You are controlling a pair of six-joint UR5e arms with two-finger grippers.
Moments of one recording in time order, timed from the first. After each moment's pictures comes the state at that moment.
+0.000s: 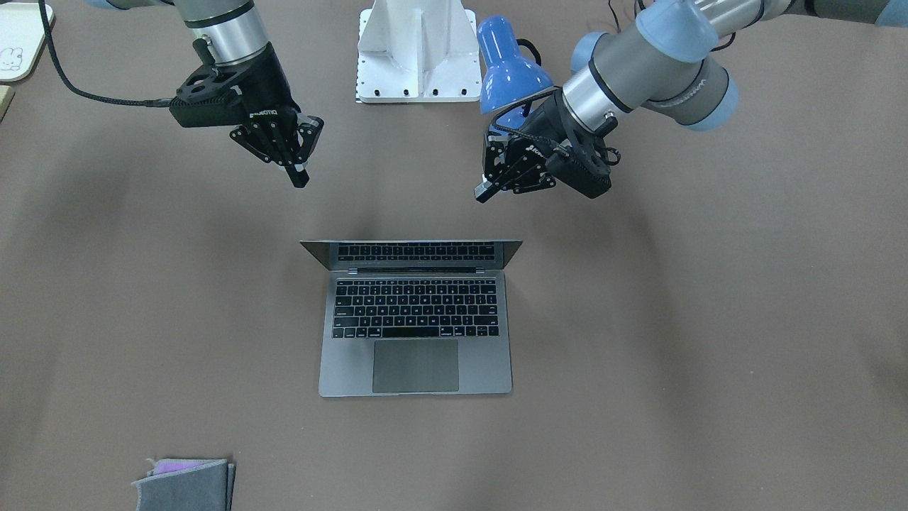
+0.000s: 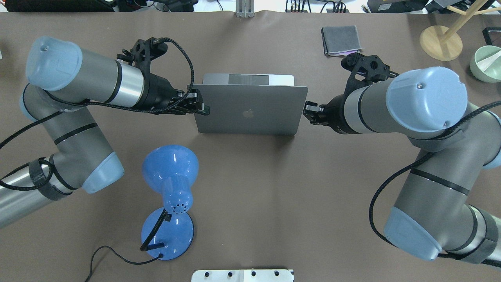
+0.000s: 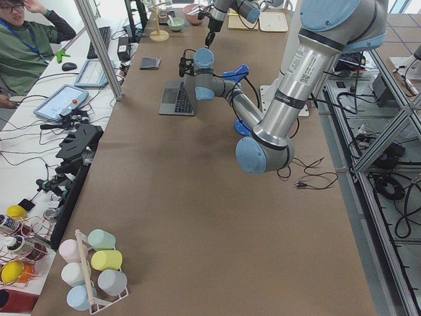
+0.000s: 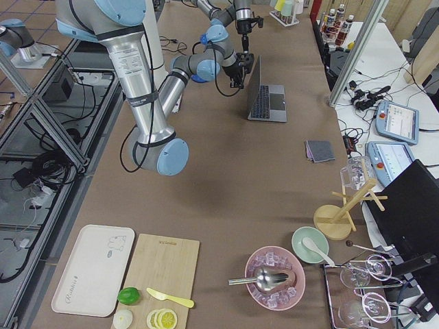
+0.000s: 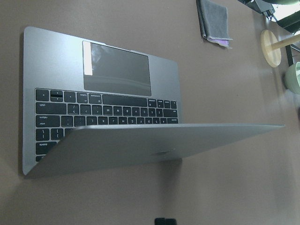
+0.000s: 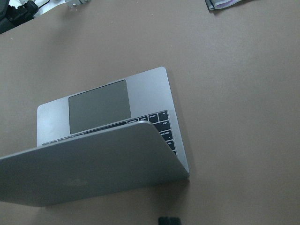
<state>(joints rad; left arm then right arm) -0.73 -2.09 -1.71 -2.36 -2.12 -1.39 0.61 -1.16 2.09 -1.49 1.70 1.46</state>
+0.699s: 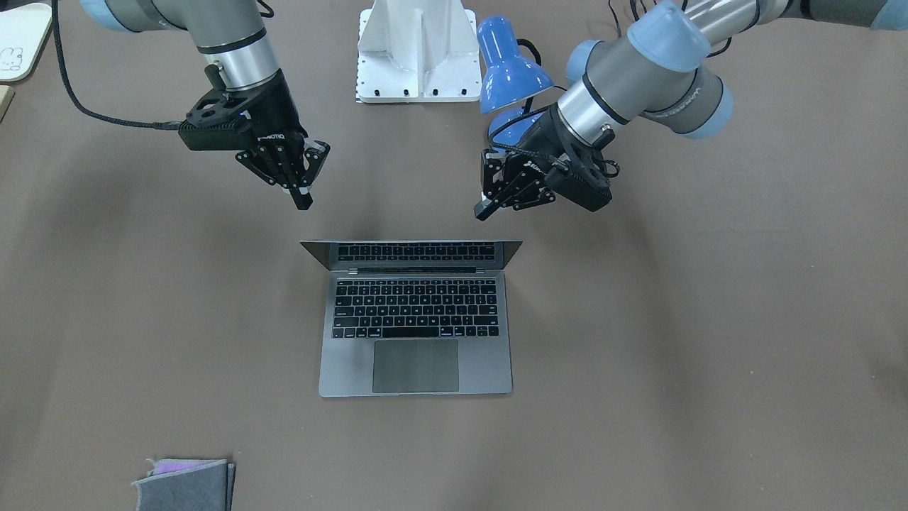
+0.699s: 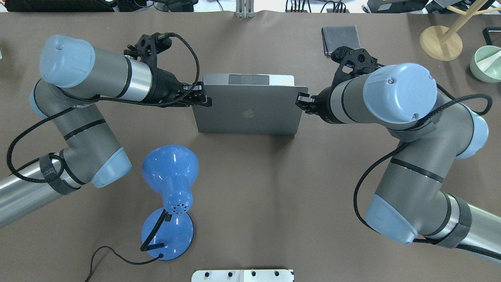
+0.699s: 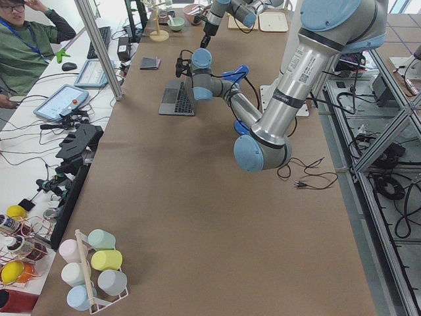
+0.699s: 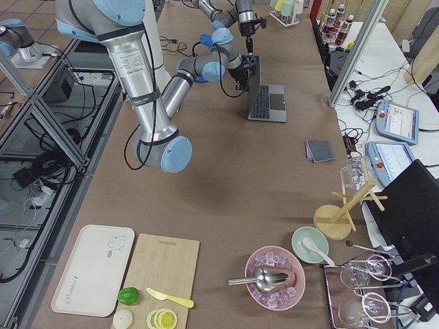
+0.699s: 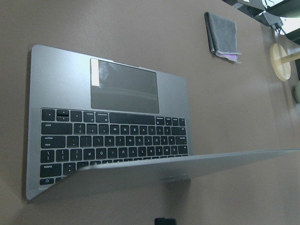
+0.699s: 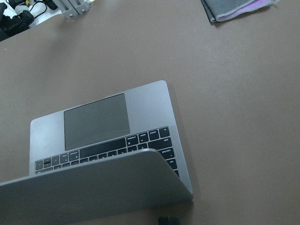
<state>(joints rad) -0.73 -2.11 -1.68 -2.36 -2.06 -1.38 0.62 -1.12 2.02 -1.47 1.68 1.46</state>
